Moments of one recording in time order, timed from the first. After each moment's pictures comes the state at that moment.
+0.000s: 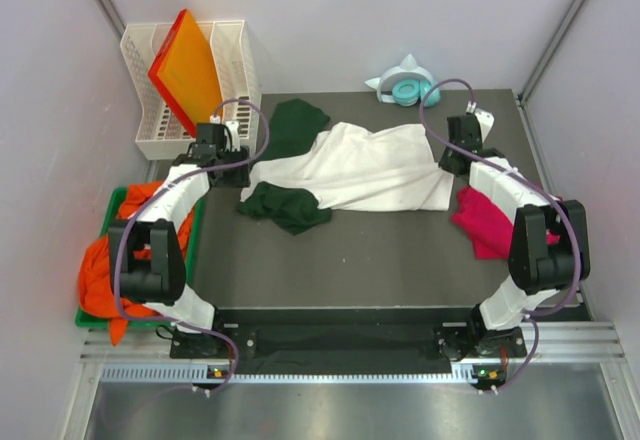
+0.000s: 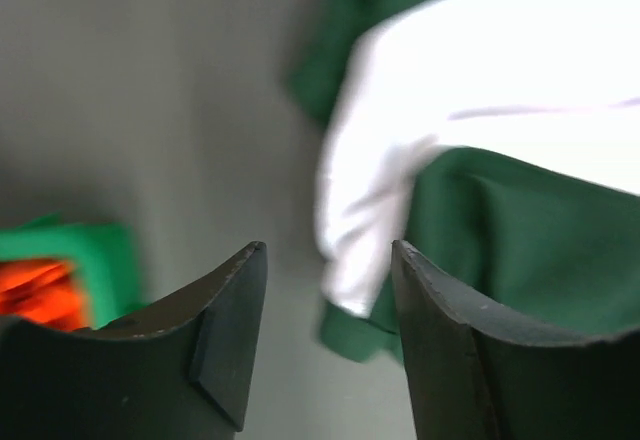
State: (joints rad) left arm -0.06 1.58 1.15 -0.45 0.01 -0.05; right arm 0.16 1.63 1.13 -0.28 0.36 0.46
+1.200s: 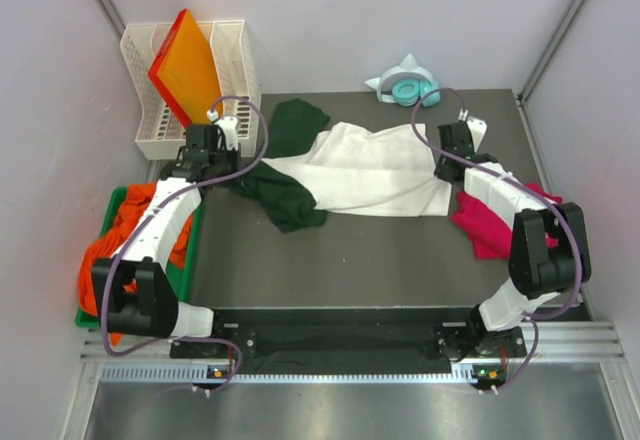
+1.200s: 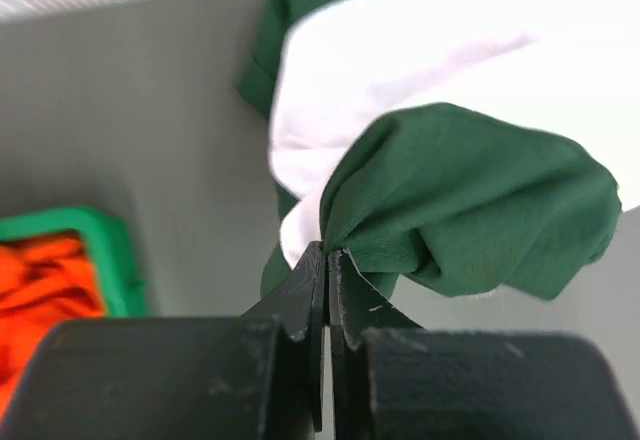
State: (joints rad) left arm -0.09 1.38 1.11 -0.52 0.12 -0.02; right arm 0.21 1.61 1.09 -0.32 0.41 0.47
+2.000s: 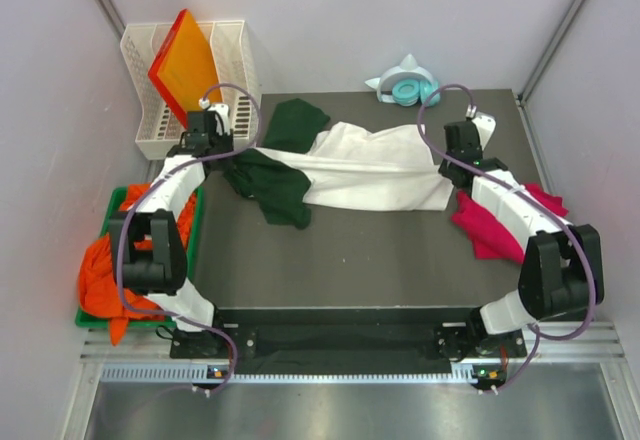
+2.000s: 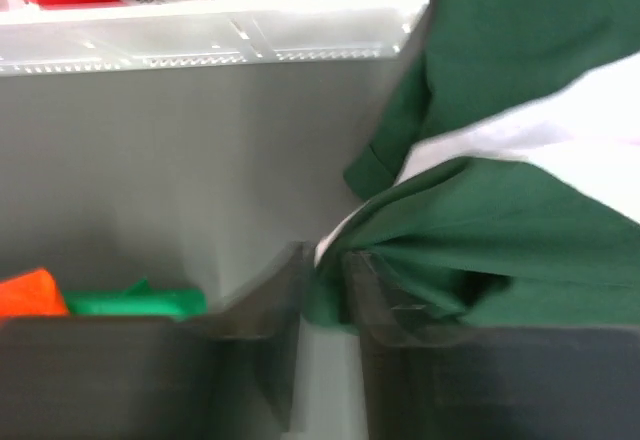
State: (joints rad) left arm -0.02 1.62 1.22 -0.36 -0.01 0.00; right arm 0.22 1.47 1.05 -0.33 0.44 0.47
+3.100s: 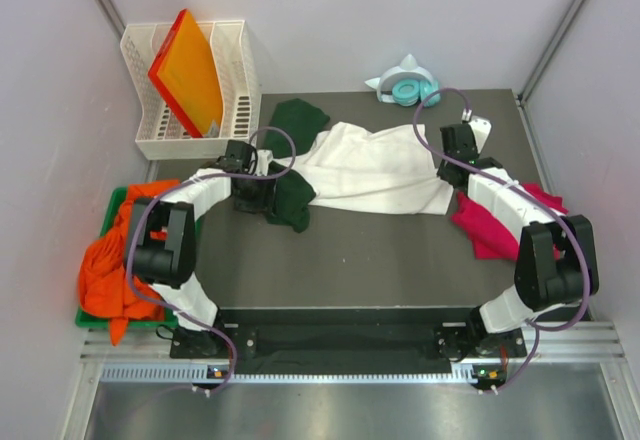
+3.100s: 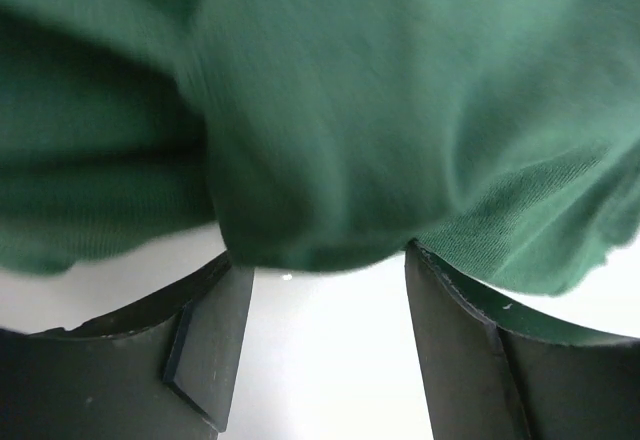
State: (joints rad) left arm -0.18 1.69 1.07 -0.50 0.21 -0.04; right arm 0.23 1.53 1.05 -0.33 0.45 0.46
